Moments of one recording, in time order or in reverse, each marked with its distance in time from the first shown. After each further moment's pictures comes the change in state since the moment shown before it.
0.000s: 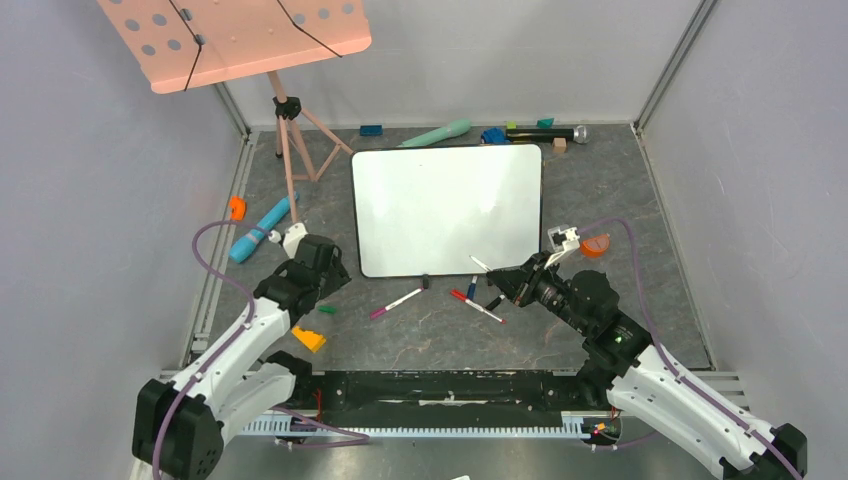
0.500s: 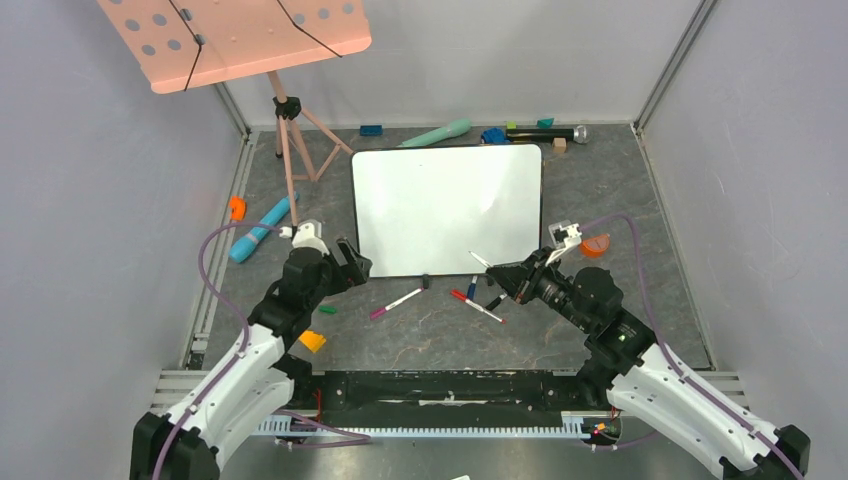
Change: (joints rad) left arm 0.006 -0.177 -0.152 0.329 0.234 0.231; right arm 0.000 0.005 0.046 -0.021 -0.011 -0.034
